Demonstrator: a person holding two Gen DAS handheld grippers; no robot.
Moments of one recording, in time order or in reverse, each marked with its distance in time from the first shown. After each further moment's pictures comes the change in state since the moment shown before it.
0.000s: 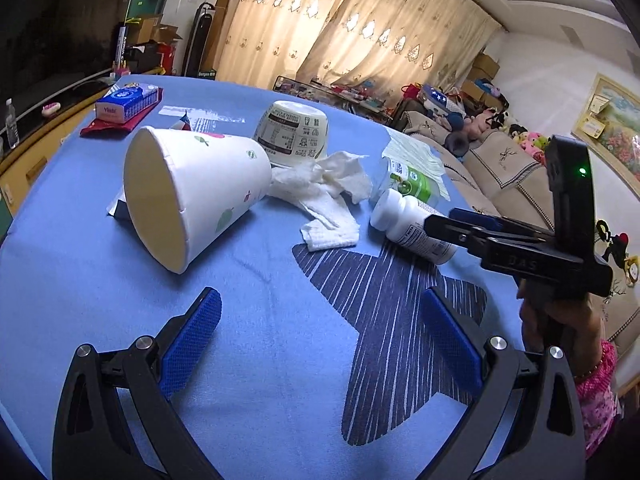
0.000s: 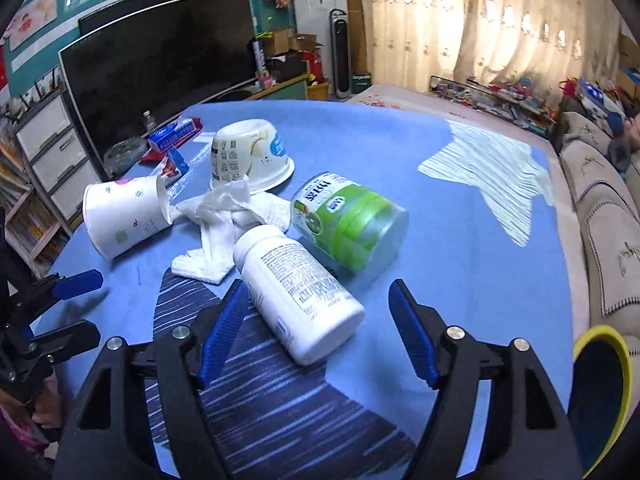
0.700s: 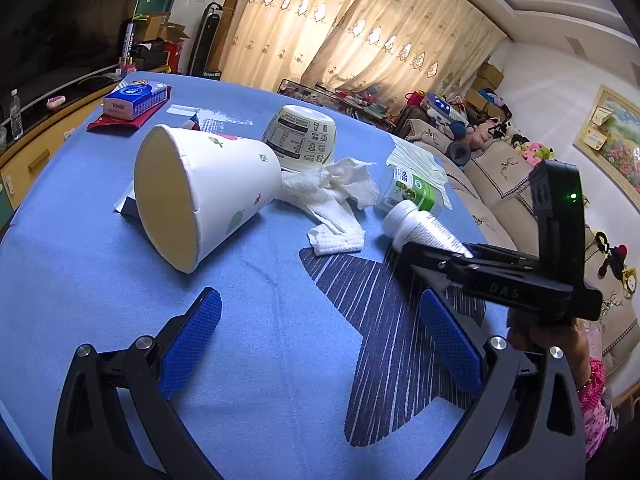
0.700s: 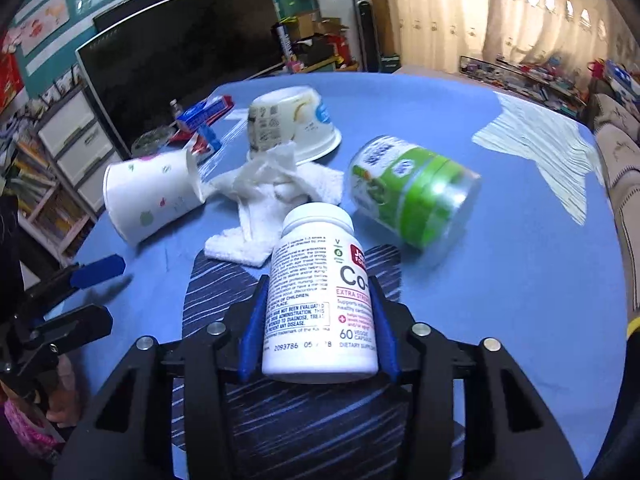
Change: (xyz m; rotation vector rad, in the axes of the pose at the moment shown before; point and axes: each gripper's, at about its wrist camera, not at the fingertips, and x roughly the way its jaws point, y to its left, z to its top) left arm -0.002 0.001 -0.001 -0.035 -0.023 -0.003; right arm 0.011 0.014 -0.011 0.045 0.031 0.101
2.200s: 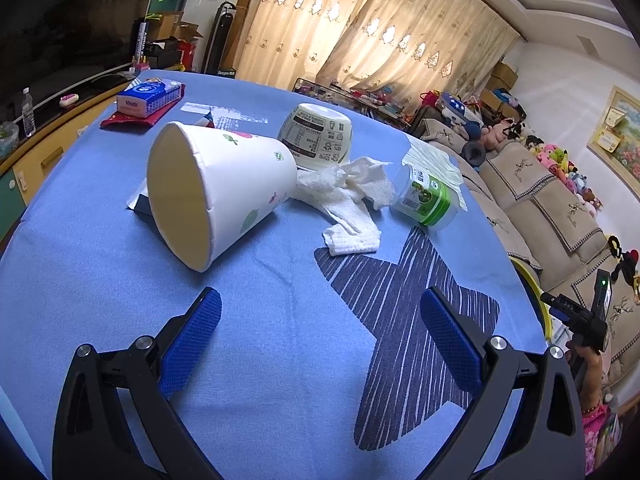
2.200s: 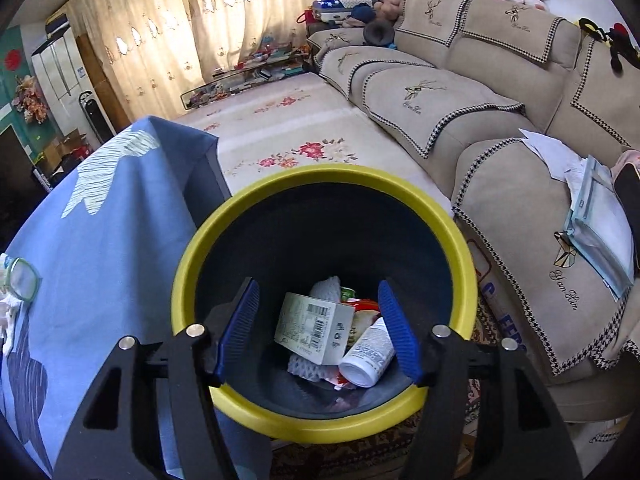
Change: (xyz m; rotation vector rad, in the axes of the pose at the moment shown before) left arm 0.007 0.004 -0.003 -0.019 -0.003 0.058; right arm -0.147 -0.245 -0.154 0.674 -0.183 -0.623
